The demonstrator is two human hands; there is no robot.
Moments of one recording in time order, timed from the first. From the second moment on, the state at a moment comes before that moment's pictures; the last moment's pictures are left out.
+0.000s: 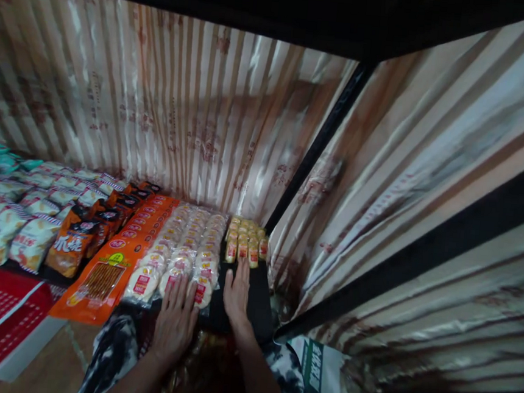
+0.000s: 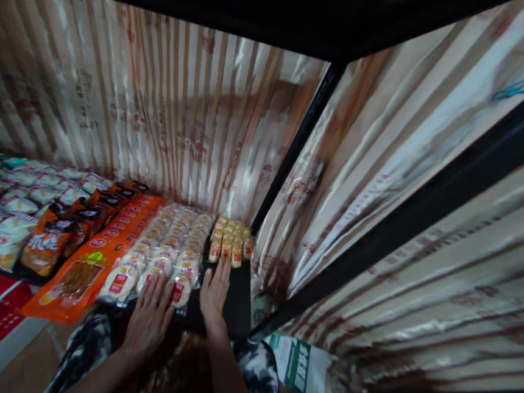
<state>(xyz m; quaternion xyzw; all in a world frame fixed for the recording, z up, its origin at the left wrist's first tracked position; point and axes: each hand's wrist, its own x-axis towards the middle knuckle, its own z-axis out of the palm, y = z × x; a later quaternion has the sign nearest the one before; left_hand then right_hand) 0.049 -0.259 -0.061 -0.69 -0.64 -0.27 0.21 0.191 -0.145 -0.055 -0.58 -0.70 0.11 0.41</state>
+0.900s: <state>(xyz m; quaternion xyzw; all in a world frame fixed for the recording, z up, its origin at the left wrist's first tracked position) 0.120 -0.103 -0.046 -0.78 -0.56 -0.23 0.17 0.228 -0.066 -0.077 -0.63 -0.60 0.06 0.49</state>
